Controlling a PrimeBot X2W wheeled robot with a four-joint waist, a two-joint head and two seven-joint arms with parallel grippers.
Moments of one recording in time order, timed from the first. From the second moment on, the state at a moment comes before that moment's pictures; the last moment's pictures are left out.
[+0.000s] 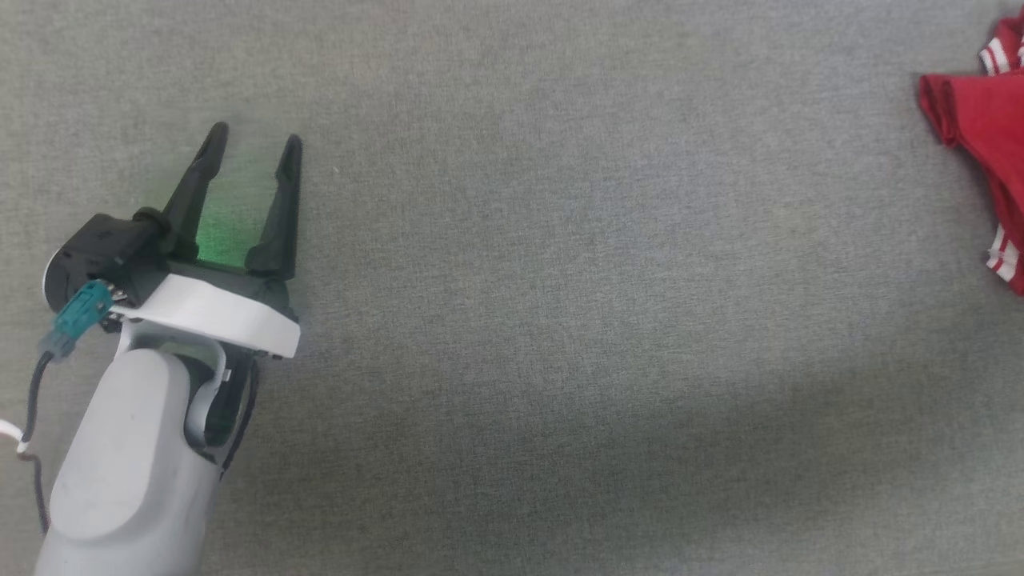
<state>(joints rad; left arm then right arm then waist) -0.50 0.30 -0.12 0.28 -0.38 -0.13 -0.26 -1.05 -0.69 0.23 1.10 0.42 0.13 0.15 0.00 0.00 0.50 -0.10</state>
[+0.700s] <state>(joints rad) -0.34 0.30 -0.03 0.33 -0.44 -0.13 -0.26 -0.93 -0.58 0.35 0.99 0.54 0.13 -0.02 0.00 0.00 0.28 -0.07</state>
